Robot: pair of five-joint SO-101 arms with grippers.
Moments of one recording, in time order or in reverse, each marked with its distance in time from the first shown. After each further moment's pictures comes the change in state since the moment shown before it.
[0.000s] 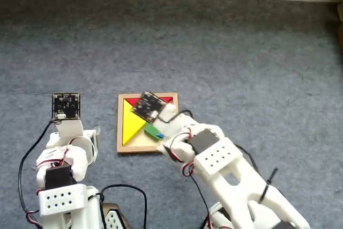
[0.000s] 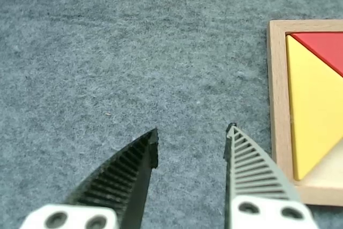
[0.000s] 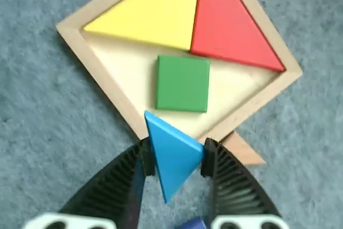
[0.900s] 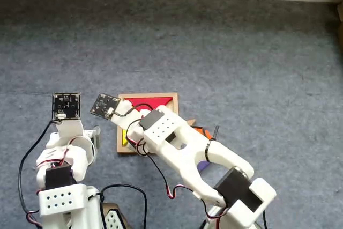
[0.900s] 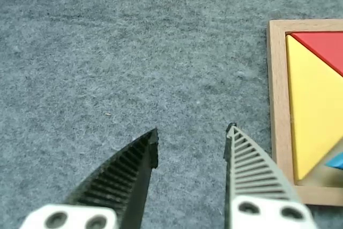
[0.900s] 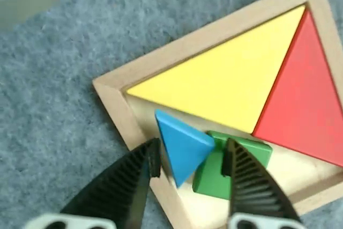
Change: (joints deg) left arm 0.0 0.0 0.0 0.0 0.0; right arm -9.6 34.9 -23.7 -0.4 0.0
